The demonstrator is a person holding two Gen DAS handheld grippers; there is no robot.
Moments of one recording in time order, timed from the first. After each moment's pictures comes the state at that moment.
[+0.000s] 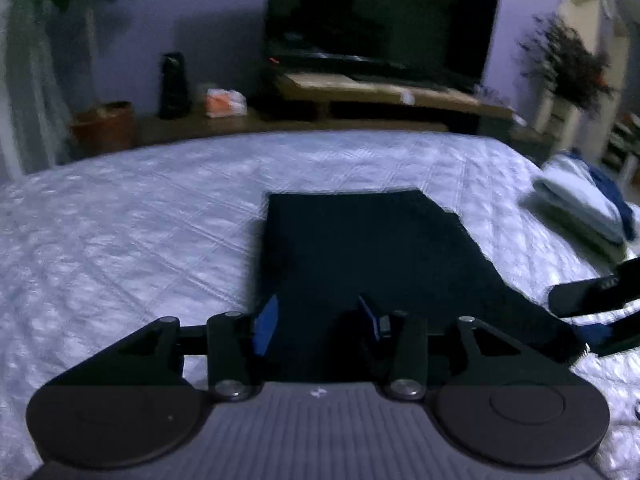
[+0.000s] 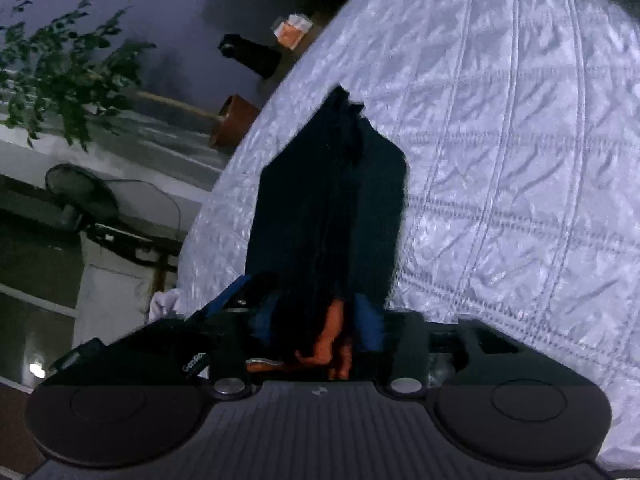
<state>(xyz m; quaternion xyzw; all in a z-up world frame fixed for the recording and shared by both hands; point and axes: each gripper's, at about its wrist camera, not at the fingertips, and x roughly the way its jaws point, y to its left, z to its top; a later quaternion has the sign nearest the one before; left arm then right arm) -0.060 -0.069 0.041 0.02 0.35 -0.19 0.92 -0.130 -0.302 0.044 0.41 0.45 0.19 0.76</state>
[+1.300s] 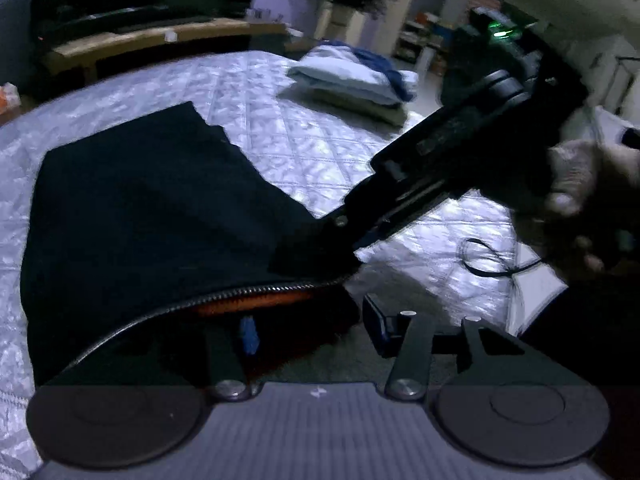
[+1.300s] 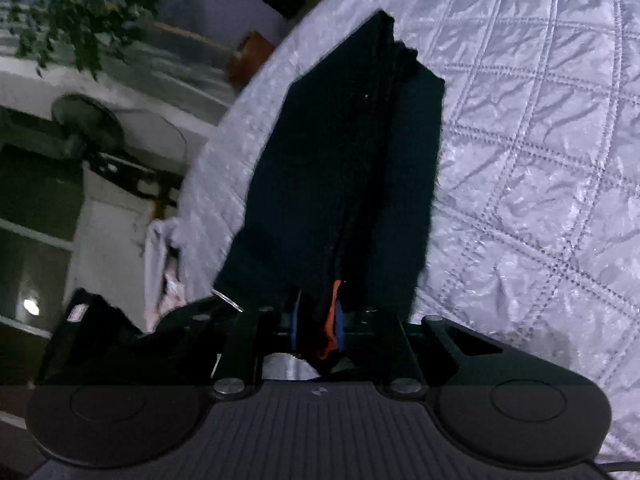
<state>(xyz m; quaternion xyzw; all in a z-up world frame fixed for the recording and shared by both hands) -0.116 -0.095 0.026 0.10 0.39 -0.52 0.75 -0.137 -0.275 0.029 0.35 0.52 0.26 0.74</state>
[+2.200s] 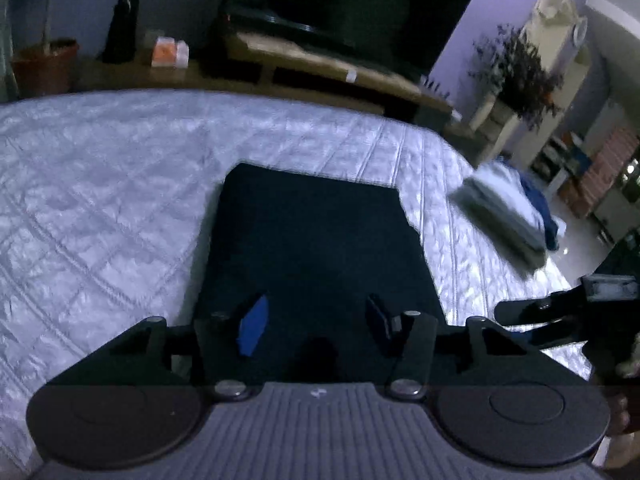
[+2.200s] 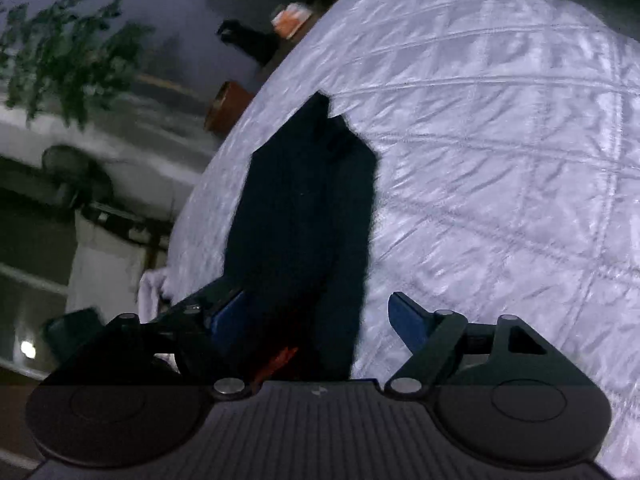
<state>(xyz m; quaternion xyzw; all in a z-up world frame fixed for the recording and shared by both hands) -0.060 -0.066 0.046 -0.06 0.40 -0.31 0.86 -0.135 -0.337 0.032 0.39 0.48 0.20 0.76</state>
